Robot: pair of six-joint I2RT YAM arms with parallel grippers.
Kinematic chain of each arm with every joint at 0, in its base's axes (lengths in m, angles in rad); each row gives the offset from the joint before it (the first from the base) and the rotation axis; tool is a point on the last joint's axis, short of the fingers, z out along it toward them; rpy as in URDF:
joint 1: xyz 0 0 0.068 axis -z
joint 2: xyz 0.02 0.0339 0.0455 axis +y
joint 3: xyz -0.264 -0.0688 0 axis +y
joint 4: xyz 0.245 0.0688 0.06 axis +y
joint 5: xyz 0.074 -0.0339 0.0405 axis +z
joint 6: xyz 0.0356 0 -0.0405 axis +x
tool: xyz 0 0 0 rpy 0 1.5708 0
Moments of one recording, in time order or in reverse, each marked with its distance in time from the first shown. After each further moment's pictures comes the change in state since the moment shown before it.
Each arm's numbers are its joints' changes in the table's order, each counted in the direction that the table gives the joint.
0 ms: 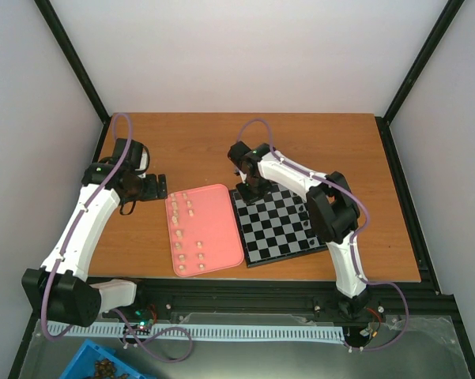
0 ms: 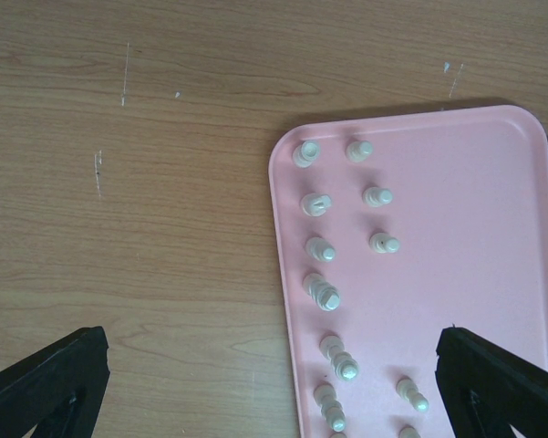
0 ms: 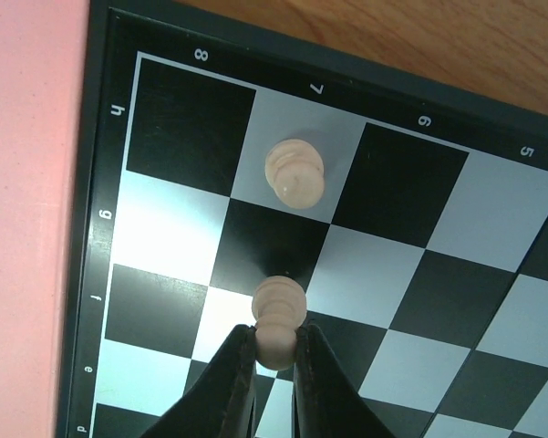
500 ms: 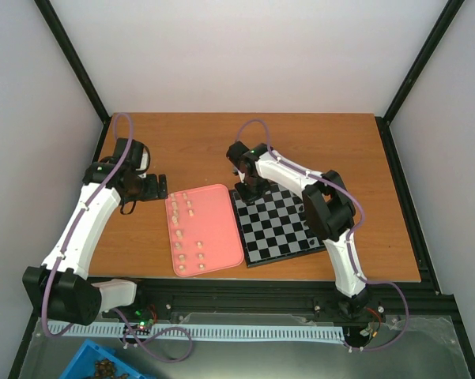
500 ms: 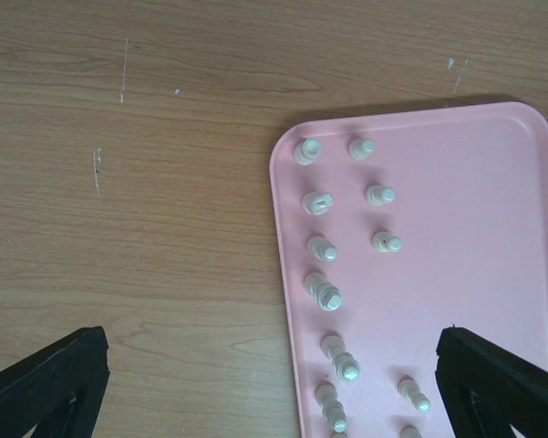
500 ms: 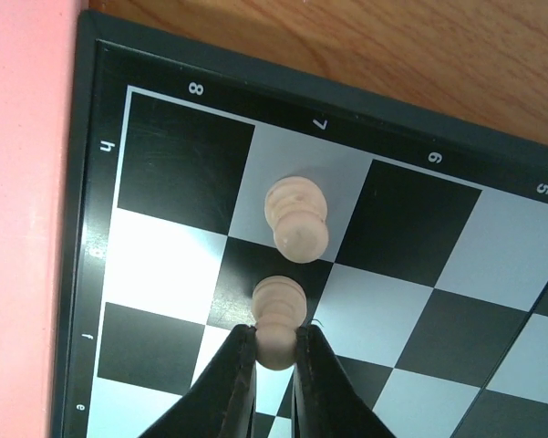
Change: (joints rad) left arm 0.000 0.010 0.000 0.000 0.000 0.000; right arm 0.004 0.046 -0.035 -0.005 0.002 -0.004
